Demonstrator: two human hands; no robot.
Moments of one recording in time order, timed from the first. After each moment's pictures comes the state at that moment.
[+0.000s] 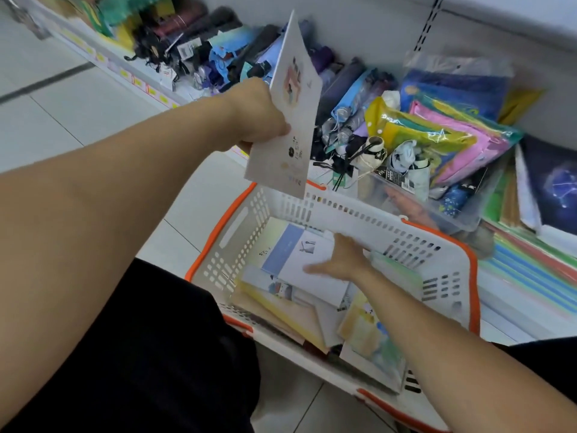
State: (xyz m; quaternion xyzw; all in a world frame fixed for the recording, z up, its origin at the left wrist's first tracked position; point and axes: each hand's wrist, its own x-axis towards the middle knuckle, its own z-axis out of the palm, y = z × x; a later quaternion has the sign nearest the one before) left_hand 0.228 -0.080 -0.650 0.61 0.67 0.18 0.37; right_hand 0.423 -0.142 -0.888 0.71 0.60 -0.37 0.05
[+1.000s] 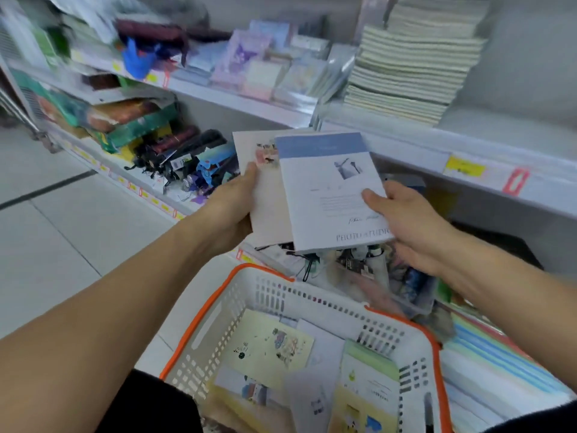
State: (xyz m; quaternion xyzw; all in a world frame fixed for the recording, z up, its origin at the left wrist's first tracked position) left_hand 0.265 -0.077 -0.614 0.38 0.49 0.49 0.61; right_hand 0.499 -0.110 -0.616 0.56 0.47 -0.50 -0.47
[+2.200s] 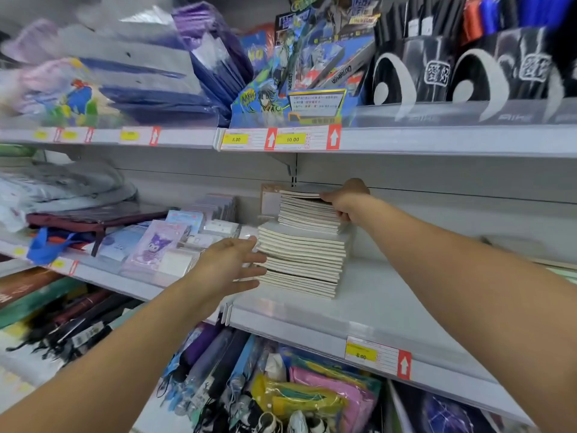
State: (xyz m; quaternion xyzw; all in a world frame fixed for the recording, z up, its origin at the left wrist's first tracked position) left_hand 0.378 0.021 -0.445 0.56 0.42 0.45 0.55; right_hand 0.623 0.086 -0.367 0.74 0.47 -0.16 -0.45
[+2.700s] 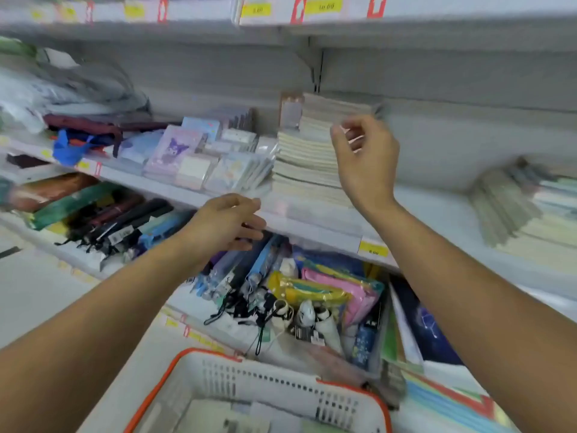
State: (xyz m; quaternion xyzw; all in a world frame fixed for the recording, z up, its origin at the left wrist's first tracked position) left_hand 0.342 -0.034 -0.505 0.59 0.51 0.38 0.49; right_hand 0.564 -0.004 -0.471 0.53 0.55 0.10 -0.63
